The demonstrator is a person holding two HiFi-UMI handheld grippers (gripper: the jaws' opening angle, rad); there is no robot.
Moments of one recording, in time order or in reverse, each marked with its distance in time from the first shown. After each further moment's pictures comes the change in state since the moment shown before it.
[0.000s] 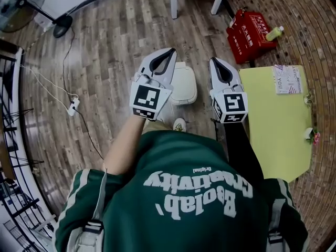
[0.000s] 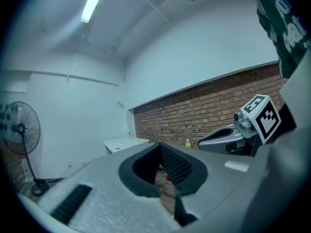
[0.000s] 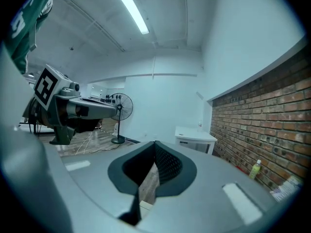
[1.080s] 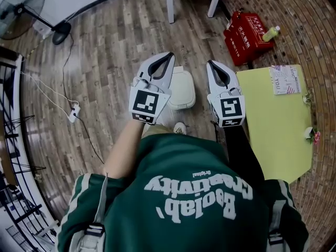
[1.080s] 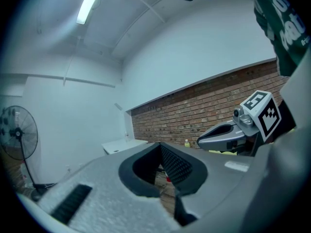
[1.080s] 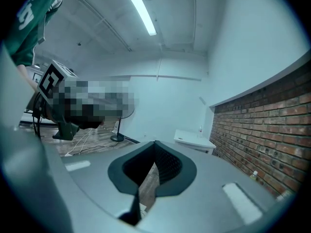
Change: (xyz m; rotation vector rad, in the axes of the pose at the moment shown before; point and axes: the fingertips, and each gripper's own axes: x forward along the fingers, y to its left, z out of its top) left arm 0.010 -0.008 0.006 0.027 -0.003 -0.017; right arm -0.005 -0.005 0.010 -0.084 -0.017 0.010
